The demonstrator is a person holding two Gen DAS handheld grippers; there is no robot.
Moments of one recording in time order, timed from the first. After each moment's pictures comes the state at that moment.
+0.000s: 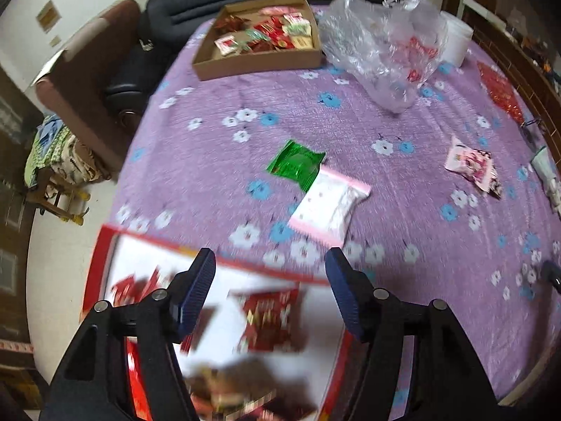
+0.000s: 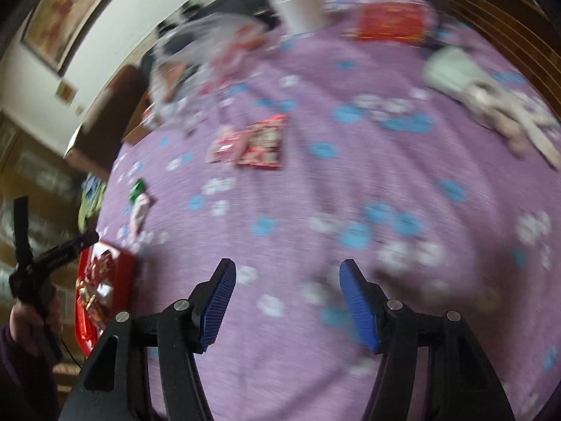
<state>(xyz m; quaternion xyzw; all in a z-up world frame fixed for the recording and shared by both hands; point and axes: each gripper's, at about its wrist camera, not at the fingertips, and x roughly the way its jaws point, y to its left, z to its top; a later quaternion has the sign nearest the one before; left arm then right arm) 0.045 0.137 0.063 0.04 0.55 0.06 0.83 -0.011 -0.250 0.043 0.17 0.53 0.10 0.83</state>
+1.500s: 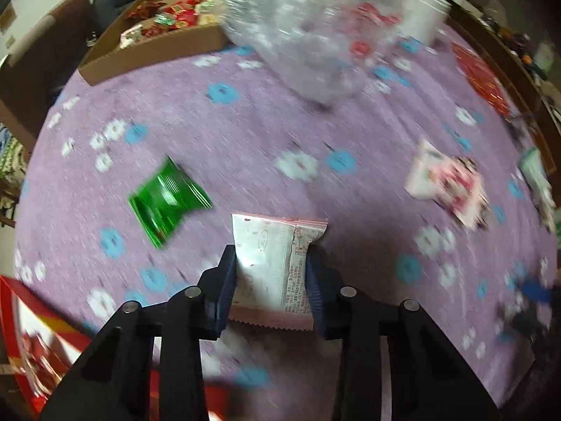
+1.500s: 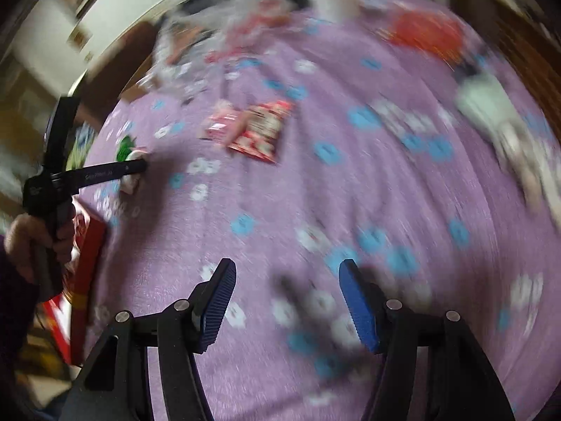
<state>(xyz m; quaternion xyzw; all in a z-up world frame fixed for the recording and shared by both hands) 0.103 0.060 0.006 0.01 0.57 -0.03 0.82 0.024 -0.216 0.033 0.03 0.54 0.15 0.83</state>
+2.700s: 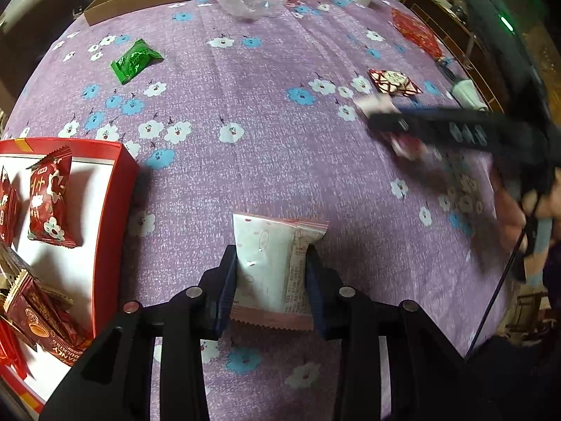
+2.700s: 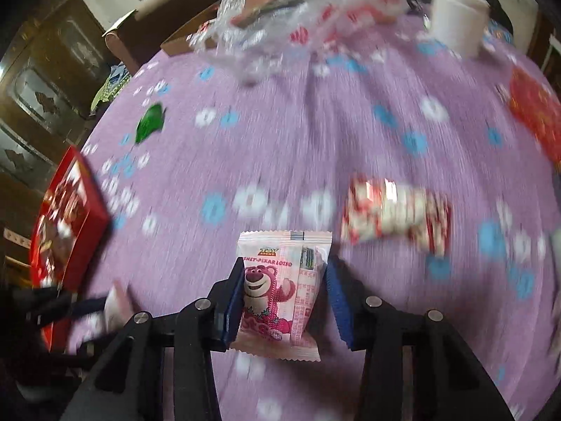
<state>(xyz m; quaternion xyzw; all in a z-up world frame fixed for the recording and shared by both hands) -0.029 0.027 0.008 -0.04 0.59 -0.08 0.80 0.082 -0.157 0.003 -0.05 0.56 0.24 0.79</state>
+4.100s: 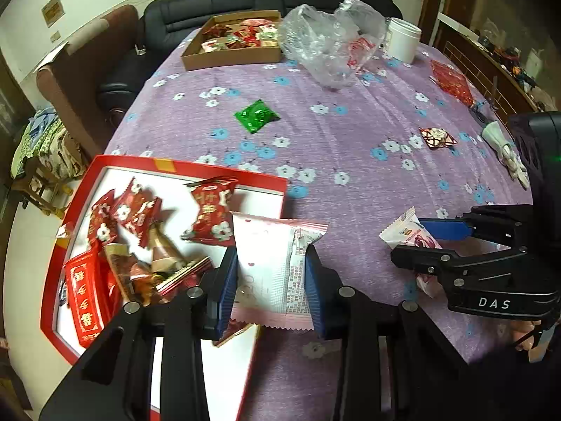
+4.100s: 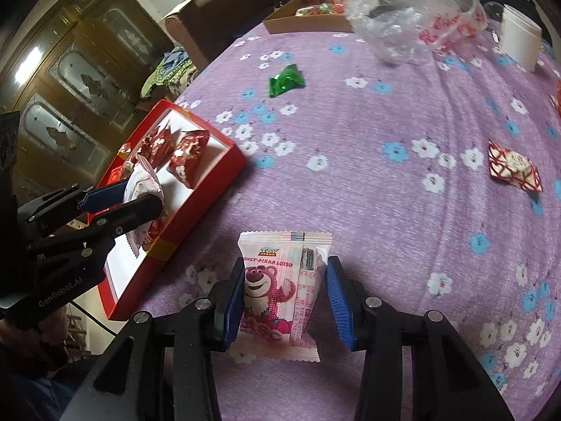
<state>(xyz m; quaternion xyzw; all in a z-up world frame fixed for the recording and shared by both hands) -0.077 0.095 0.080 0.00 0.51 0.03 0.86 -0.017 -0.066 0.038 -0.04 0.55 0.34 0.76</state>
